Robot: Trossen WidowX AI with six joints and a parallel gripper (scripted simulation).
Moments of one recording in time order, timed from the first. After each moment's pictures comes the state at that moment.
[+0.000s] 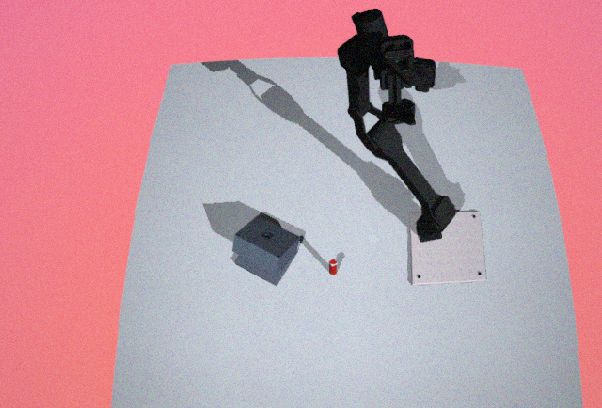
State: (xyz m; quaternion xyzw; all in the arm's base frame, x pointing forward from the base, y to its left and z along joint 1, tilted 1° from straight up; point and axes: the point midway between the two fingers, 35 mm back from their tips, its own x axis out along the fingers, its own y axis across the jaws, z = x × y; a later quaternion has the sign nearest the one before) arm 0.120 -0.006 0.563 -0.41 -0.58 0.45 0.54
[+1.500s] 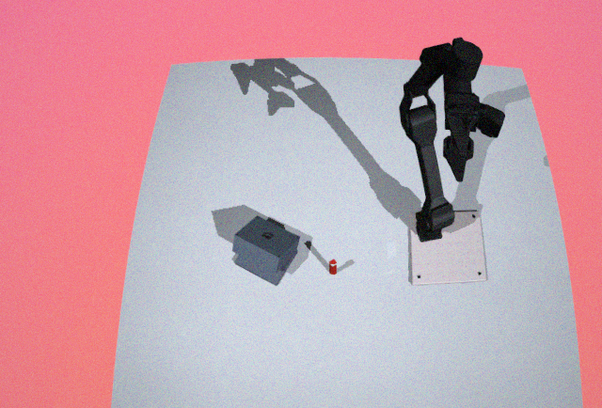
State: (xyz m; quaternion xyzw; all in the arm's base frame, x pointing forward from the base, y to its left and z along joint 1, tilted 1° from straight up) arm 0.048 0.106 0.530 -0.54 -0.37 0.48 0.58
